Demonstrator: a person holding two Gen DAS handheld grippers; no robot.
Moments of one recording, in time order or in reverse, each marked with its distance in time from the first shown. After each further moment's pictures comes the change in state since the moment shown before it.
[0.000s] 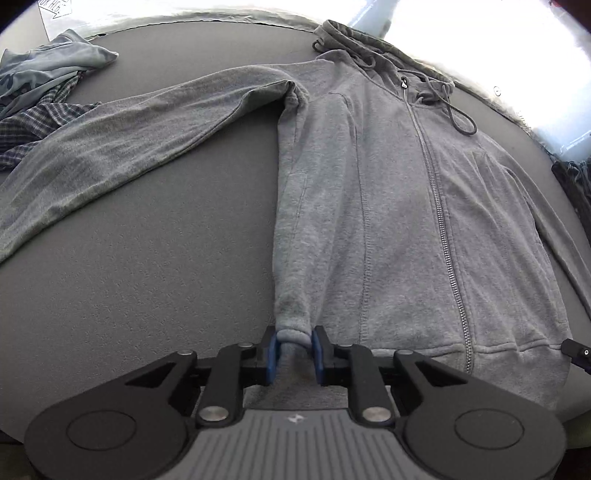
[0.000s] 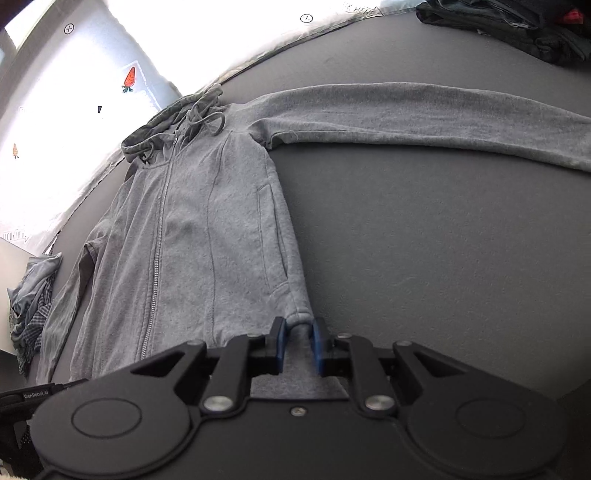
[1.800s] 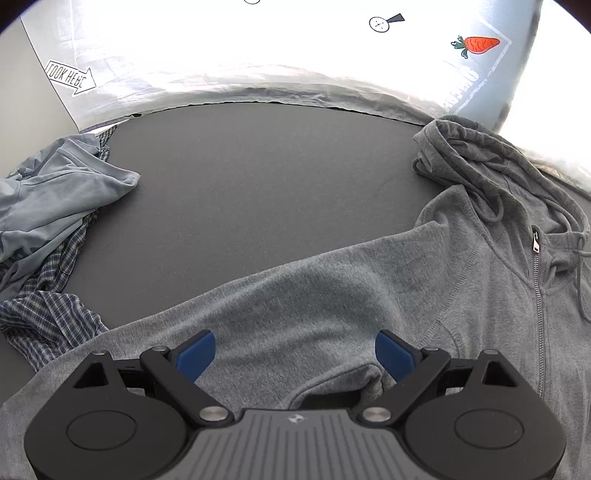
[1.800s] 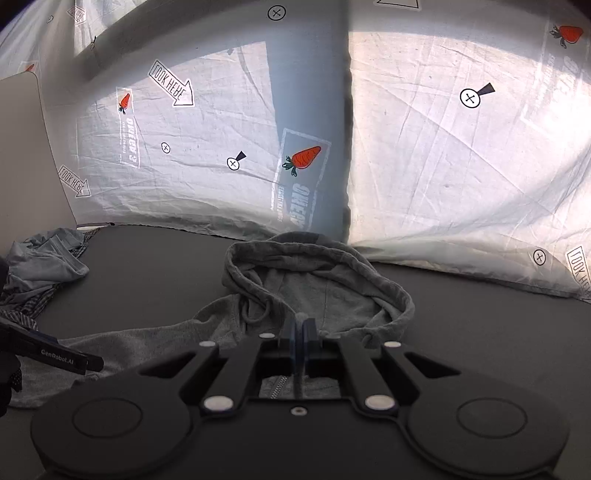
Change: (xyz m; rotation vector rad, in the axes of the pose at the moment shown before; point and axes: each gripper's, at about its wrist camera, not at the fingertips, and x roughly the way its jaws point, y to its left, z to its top) left arm 0.055 0.004 0.225 -0.082 -0.138 0.279; right arm 0.084 0.201 0.216 -0.635 -0.299 0.172
